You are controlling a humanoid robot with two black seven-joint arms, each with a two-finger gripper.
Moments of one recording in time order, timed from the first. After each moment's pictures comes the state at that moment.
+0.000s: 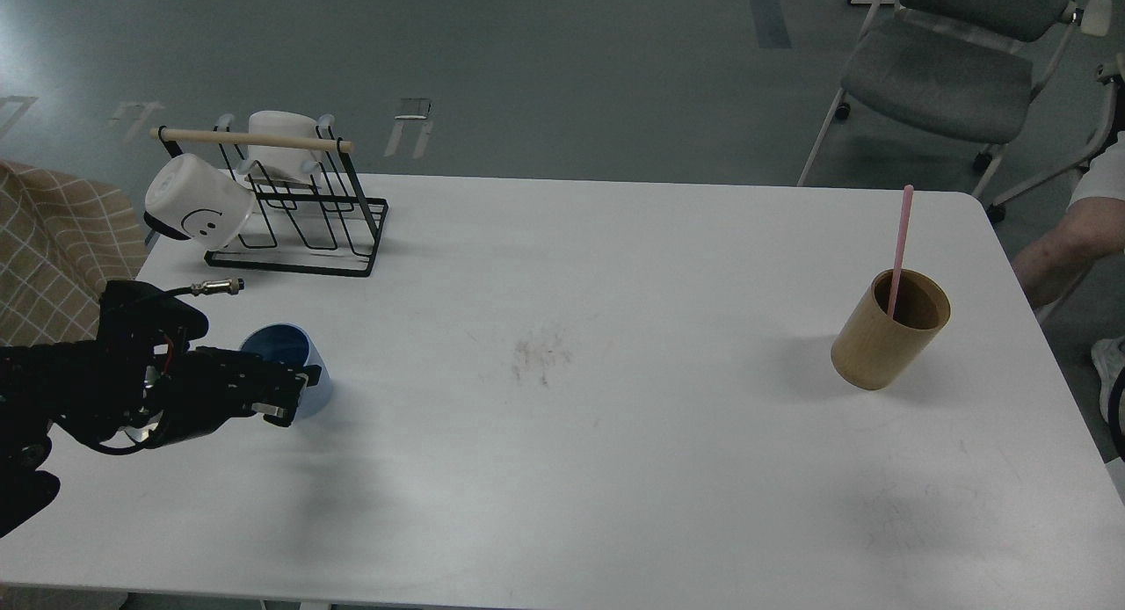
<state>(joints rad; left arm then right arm) -0.09 0.98 -1.03 -1.69 1.99 -0.49 -0.13 0.25 -0.46 1.78 1.20 -0.25 0.49 0.01</state>
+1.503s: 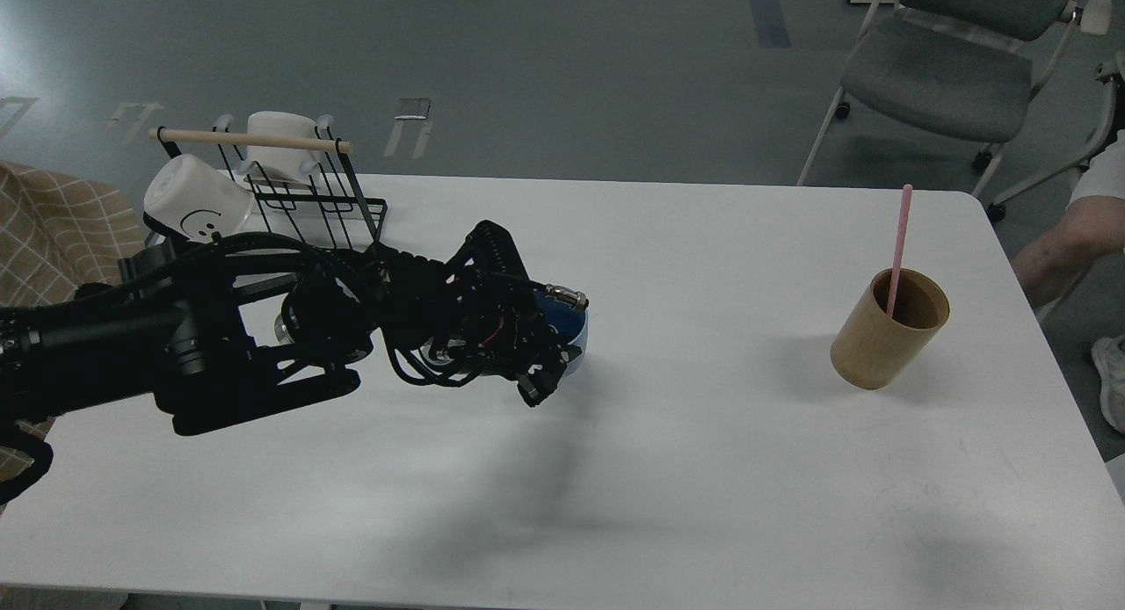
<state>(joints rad) -1.04 0.48 -0.16 -1.48 2.05 -0.49 -0.13 0.12 -0.46 1.91 1.20 -0.24 0.49 0.01</state>
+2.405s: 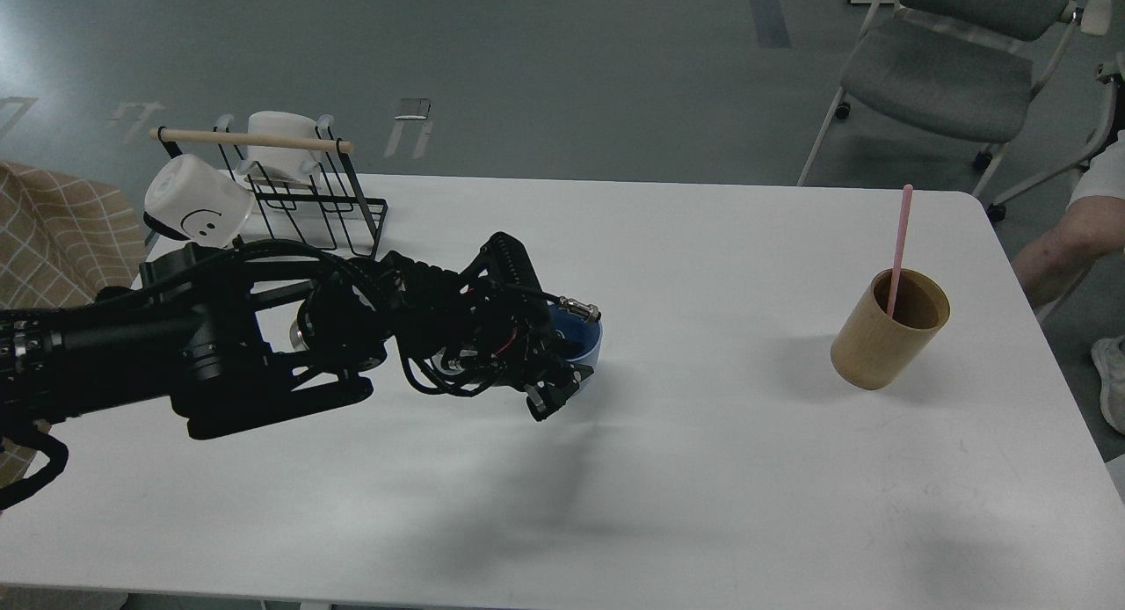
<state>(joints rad) -1.06 0.45 -0.14 -1.48 2.03 -0.49 -0.13 0.12 -0.45 1.91 1.19 -0.24 0.49 0.01</state>
